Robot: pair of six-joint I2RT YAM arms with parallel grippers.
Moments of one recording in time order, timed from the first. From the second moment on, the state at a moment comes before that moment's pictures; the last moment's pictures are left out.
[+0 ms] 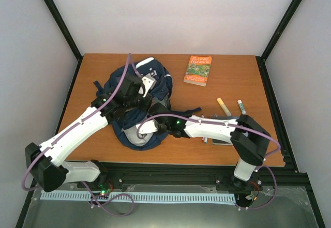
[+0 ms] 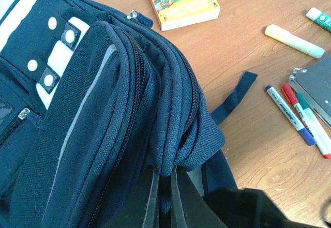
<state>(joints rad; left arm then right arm) -0.68 1.22 1.17 -0.65 -0.10 -0.10 1.06 1.75 1.11 -0.11 0.17 -1.16</state>
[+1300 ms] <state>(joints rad) -0.72 1.45 1.10 -0.79 0.05 -0.32 0.18 1.02 0.74 -0.58 -0.20 -0.53</state>
